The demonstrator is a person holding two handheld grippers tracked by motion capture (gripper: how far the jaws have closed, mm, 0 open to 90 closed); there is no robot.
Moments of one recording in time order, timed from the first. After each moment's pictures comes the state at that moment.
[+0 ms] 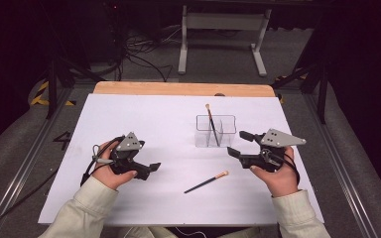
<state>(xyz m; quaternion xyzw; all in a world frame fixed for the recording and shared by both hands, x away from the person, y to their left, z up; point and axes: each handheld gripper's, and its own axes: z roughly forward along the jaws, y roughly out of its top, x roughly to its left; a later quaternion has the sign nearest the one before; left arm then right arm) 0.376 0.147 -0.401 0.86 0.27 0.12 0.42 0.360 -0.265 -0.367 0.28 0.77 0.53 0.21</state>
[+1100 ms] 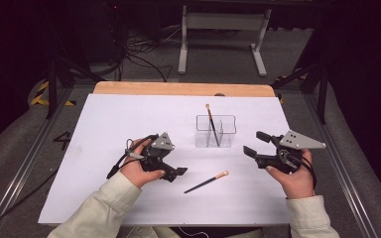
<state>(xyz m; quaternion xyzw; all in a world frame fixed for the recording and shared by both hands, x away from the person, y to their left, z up) 0.384 0.070 -0.395 0.89 0.21 0.06 0.40 0.353 -0.306 -0.368 0.31 0.75 0.54 0.23</state>
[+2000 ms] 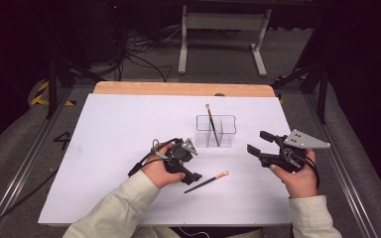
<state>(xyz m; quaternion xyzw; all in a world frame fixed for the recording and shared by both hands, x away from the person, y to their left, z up) 0.384 0.014 -0.400 0.94 0.20 0.00 0.29 0.354 -0.316 -0.369 0.33 0.74 0.54 0.23</state>
